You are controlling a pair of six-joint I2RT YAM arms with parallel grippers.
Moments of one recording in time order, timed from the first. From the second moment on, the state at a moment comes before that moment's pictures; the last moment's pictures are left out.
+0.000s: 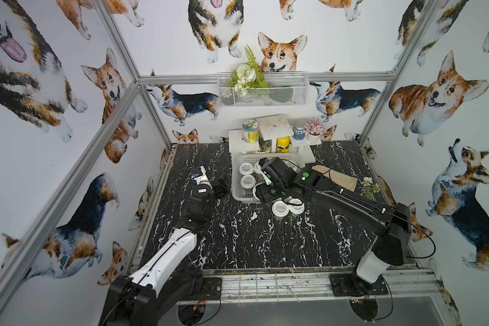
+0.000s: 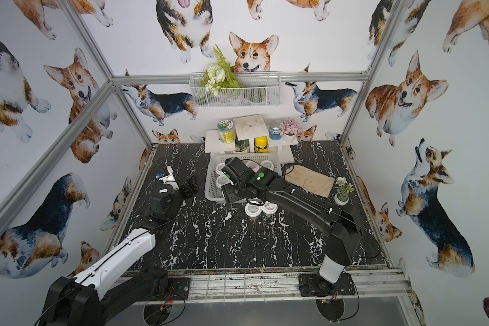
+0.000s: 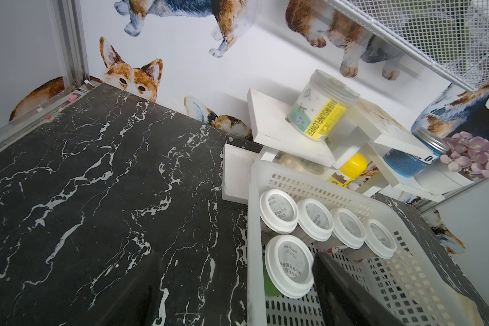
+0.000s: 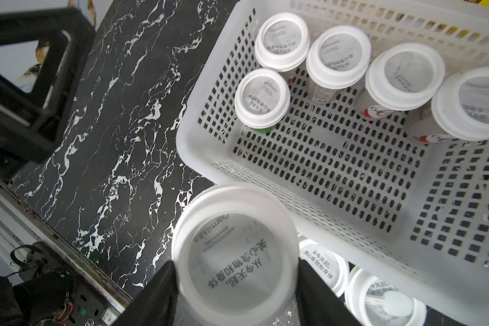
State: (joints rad) left arm -0.28 1.03 0.53 0.23 -0.23 -0.48; right arm 0.86 1.68 1.63 -0.87 0.10 0.43
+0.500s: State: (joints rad) left arm -0.26 1.04 0.54 0.23 -0.23 -0.48; right arm 0.75 1.88 1.78 -0.87 0.11 0.38
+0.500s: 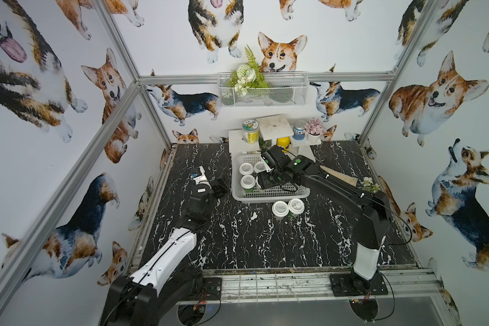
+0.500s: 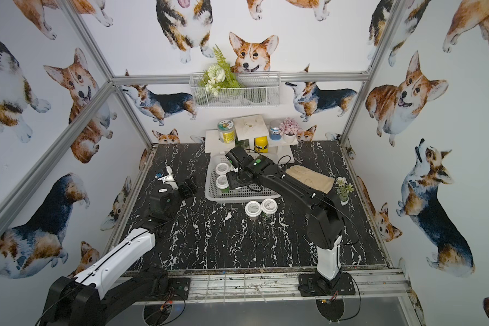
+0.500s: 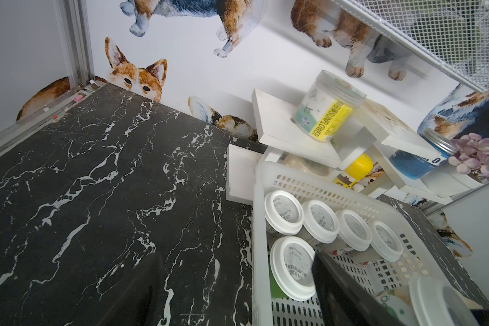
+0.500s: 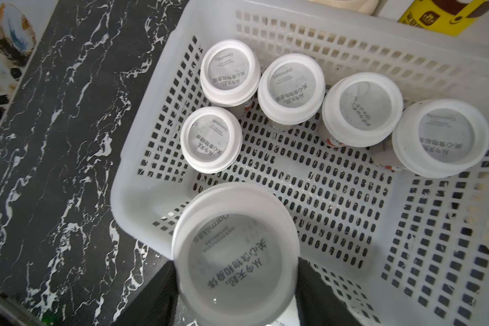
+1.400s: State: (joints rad) left arm -0.26 1.05 0.55 0.23 -0.21 -0.47; right arm 0.71 2.09 1.87 -0.86 0.20 0.38
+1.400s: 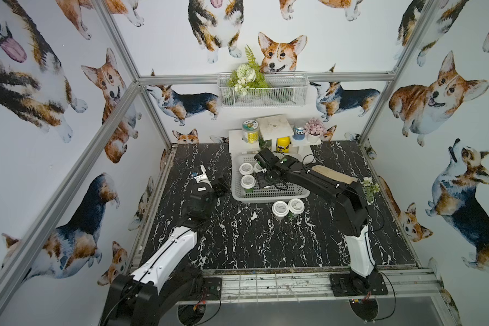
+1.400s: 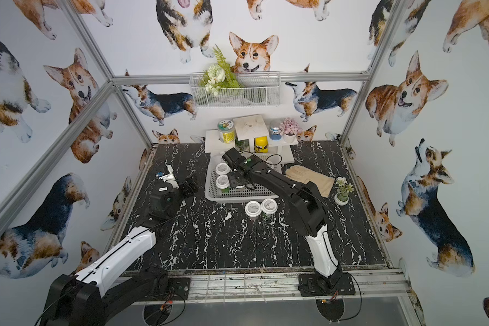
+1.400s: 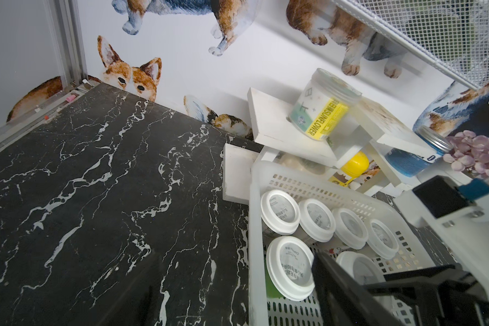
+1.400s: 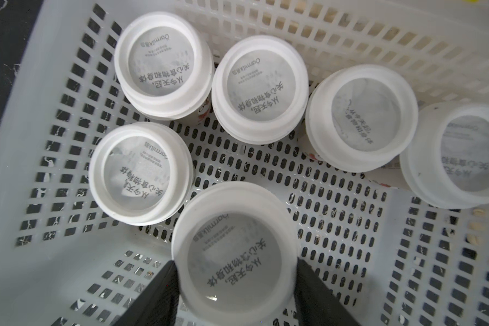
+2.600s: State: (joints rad) left arm -0.28 1.04 0.55 0.23 -0.20 -0.47; right arm 0.68 2.18 1.91 -0.78 0.17 0.35
